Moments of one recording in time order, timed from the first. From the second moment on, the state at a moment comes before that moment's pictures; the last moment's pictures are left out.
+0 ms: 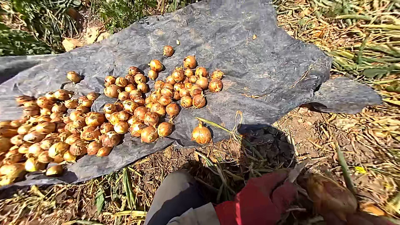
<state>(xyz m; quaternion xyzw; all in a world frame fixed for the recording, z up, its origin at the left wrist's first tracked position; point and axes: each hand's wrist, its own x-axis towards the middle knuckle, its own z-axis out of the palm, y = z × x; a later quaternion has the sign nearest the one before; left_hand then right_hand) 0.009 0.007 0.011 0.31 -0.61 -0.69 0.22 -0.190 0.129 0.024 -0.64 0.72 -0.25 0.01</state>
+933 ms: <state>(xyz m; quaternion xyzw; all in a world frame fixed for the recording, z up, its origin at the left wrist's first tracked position) 0.223 -0.137 -0.012 0.65 -0.71 -0.25 -0.09 -0.233 -0.140 -0.105 -0.19 0.73 -0.44 0.48</state>
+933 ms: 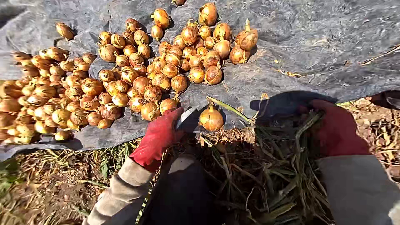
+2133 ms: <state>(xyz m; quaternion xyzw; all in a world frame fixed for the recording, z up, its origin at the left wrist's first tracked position) 0.023 -0.057 0.062 0.44 -0.66 -0.59 0.14 -0.157 0.393 -0.058 -0.25 0.89 0.13 0.35</state>
